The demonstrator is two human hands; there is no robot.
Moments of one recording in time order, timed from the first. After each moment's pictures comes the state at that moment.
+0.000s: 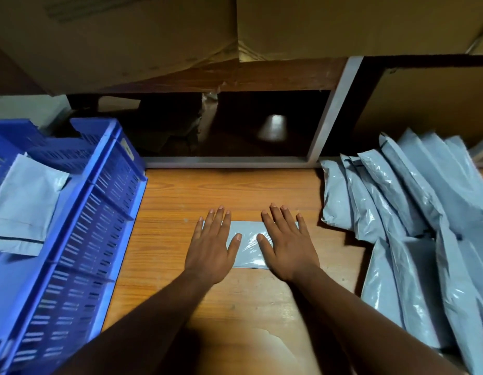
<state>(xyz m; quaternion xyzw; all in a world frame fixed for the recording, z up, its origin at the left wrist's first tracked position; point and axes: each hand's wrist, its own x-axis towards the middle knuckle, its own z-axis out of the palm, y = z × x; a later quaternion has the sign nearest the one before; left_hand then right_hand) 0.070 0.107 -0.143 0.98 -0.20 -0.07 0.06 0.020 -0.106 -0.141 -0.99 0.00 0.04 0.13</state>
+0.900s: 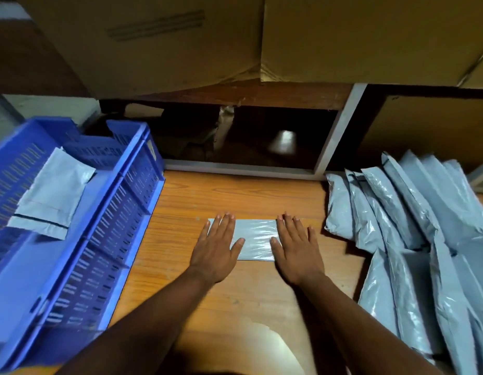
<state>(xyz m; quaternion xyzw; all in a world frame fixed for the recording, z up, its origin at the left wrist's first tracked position) 0.061 0.117 -0.139 0.98 -0.18 -0.07 0.07 0.008 -0.111 -0.140 -0.99 0.02 0.04 0.13</state>
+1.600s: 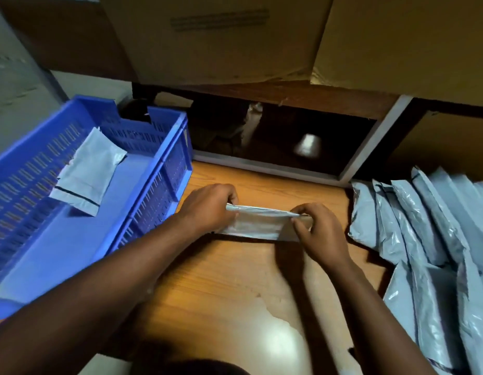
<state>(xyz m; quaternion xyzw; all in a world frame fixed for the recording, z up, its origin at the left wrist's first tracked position) 0.088 0.183 0.011 0.97 -0.16 -0.06 0.20 0.022 -0.081 -0.042 -0.95 0.00 -0.12 0.29</state>
